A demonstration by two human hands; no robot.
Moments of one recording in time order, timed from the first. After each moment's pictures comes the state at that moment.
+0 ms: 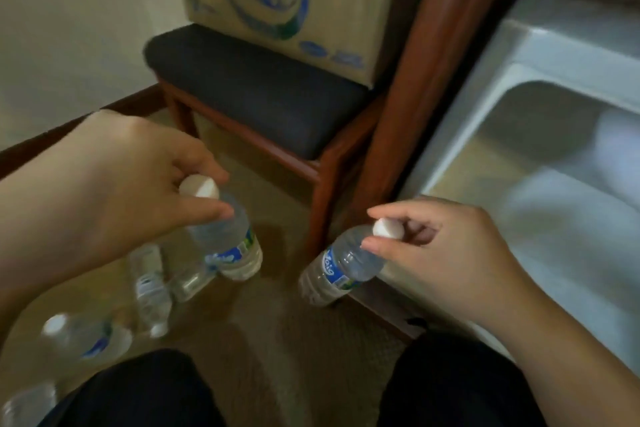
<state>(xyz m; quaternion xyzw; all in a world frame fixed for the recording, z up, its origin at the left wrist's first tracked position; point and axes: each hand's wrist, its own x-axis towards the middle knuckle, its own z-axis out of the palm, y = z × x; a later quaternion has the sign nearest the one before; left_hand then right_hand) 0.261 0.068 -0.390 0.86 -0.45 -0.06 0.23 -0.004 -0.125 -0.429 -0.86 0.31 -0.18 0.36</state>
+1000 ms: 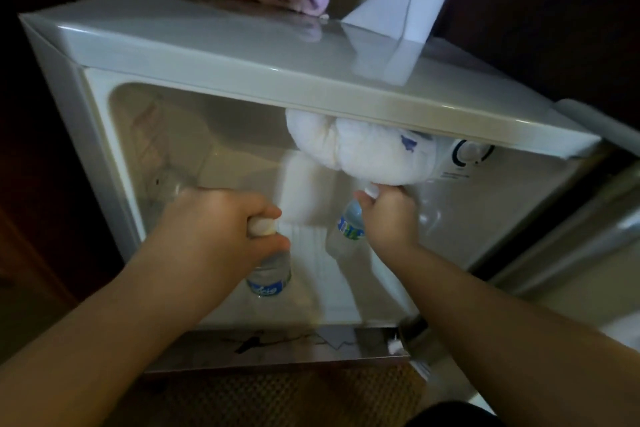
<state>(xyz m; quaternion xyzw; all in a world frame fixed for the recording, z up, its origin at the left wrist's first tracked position) 0.044 -0.148 -0.426 0.63 -0.69 -0.12 0.33 -0.204 -0.294 -0.503 -0.62 0.69 -0.35 0.06</state>
